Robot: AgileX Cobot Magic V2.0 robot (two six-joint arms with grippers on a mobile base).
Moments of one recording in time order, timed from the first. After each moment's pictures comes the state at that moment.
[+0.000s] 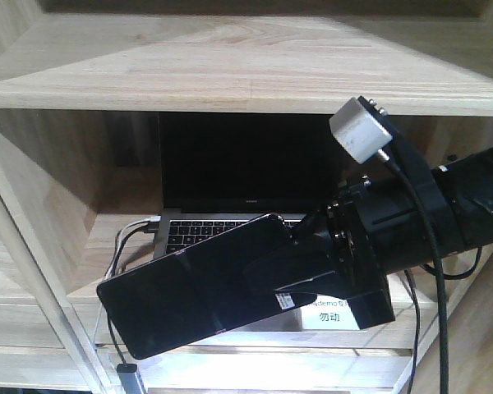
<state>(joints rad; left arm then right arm) 0.06 -0.02 0.03 -0.13 0.23 0.14 0.33 1.30 -1.03 1.13 1.22 -1.07</state>
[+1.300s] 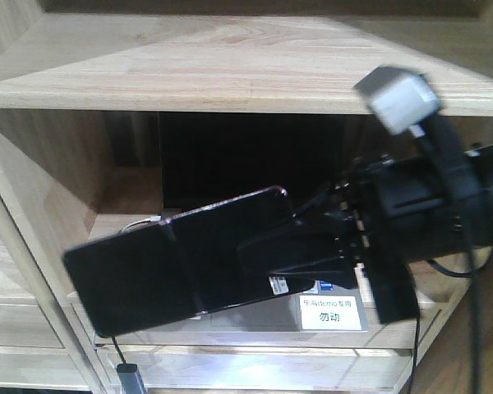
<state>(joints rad) 0.06 -0.02 0.03 -0.13 0.23 0.14 0.33 1.22 -1.03 1.25 1.21 -1.10</state>
